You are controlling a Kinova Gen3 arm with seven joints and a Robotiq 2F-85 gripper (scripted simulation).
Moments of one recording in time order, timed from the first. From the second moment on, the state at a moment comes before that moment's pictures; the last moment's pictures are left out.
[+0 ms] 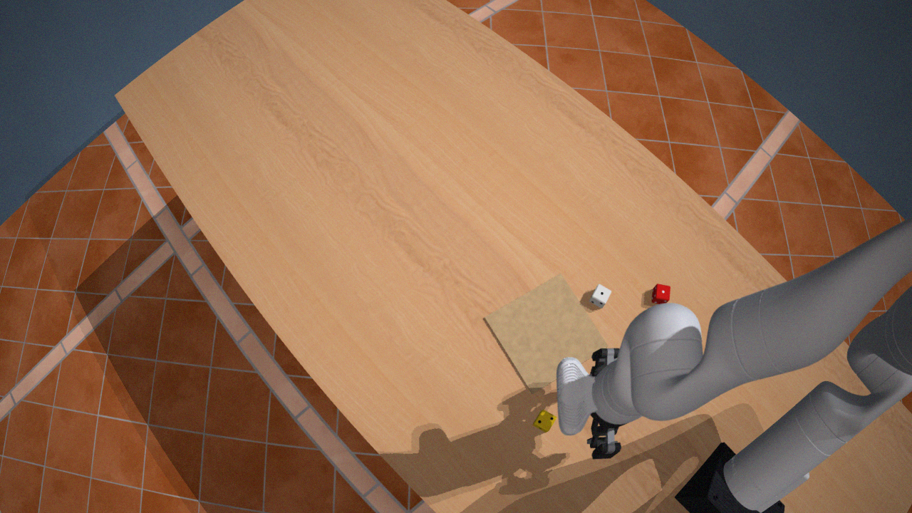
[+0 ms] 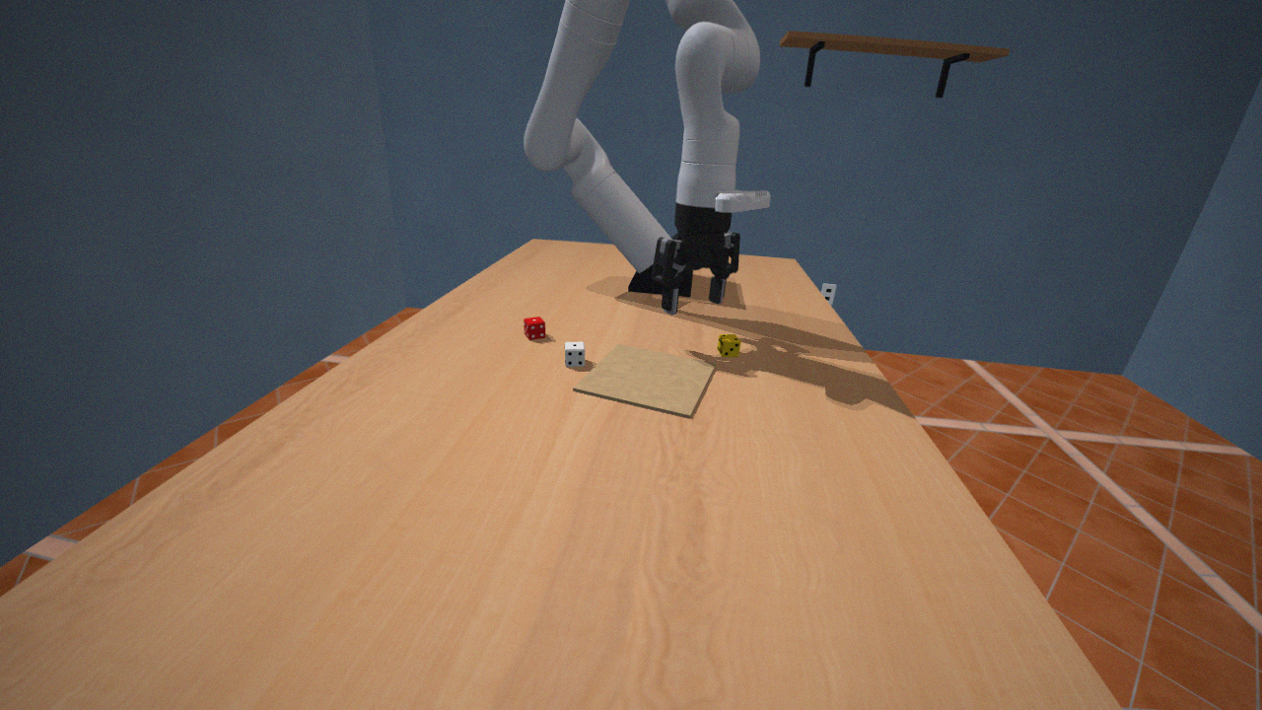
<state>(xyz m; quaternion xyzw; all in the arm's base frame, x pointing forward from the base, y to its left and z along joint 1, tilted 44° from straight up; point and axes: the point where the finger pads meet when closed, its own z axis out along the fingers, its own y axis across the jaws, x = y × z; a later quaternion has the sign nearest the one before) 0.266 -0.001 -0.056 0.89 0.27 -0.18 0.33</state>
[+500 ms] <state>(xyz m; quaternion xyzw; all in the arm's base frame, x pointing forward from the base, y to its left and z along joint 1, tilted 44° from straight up) 0.266 0.000 -0.055 0.89 0.27 -0.19 0.33</state>
